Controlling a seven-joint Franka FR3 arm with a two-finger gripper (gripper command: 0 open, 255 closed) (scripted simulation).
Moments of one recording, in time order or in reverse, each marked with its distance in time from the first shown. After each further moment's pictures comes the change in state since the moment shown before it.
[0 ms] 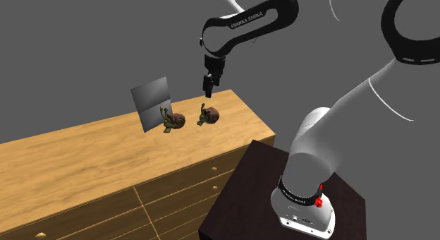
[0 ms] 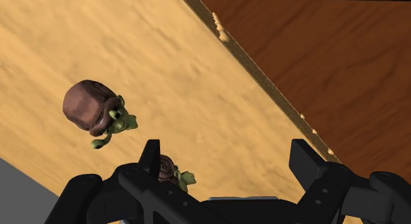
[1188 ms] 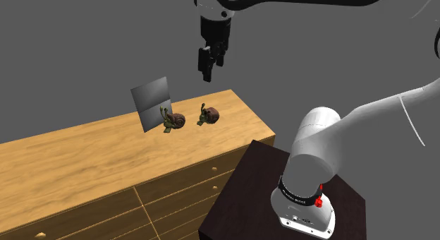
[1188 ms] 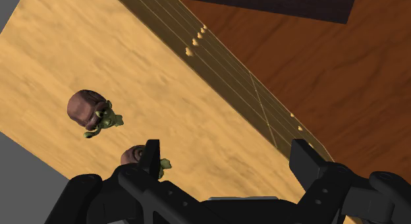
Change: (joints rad) arm 0.043 -0.324 0.270 0.152 0.051 -0.487 0.281
